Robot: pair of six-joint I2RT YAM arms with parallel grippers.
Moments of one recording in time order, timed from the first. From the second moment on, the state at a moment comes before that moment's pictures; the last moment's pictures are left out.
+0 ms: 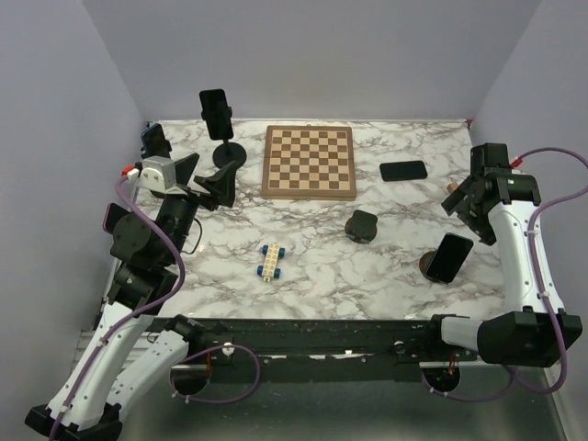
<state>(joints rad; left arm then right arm) -0.45 0.65 0.89 0.07 -0.10 -0.19 -0.09 1.24 1.33 -1.24 0.38 0.68</state>
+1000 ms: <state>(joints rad) -0.49 0.65 0.89 0.07 -0.12 -0.18 -0.09 1.33 1.41 -1.30 0.41 0.91</state>
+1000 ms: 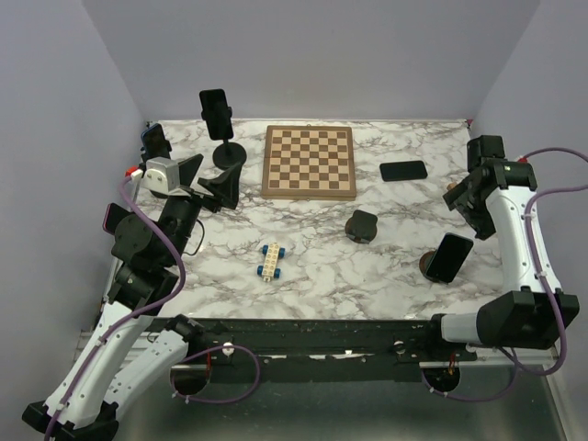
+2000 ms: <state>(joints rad) -0.50 0.65 0.89 0.07 -0.12 -0.18 -0.09 1.47 1.38 -1.39 0.42 0.99</state>
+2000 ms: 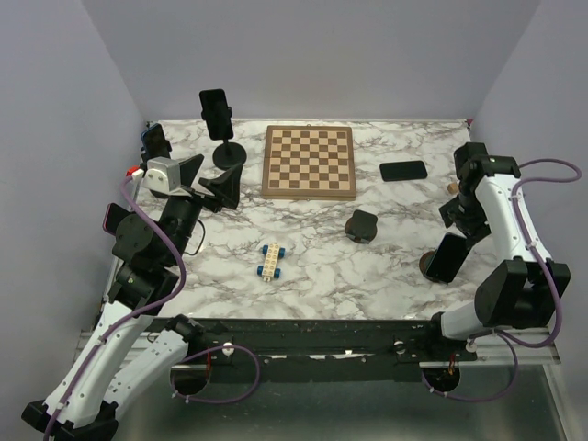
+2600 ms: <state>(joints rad) -0.50 0.66 0.89 0.07 -0.12 -0.18 -0.09 1.48 1.30 -1.39 0.40 1.03</state>
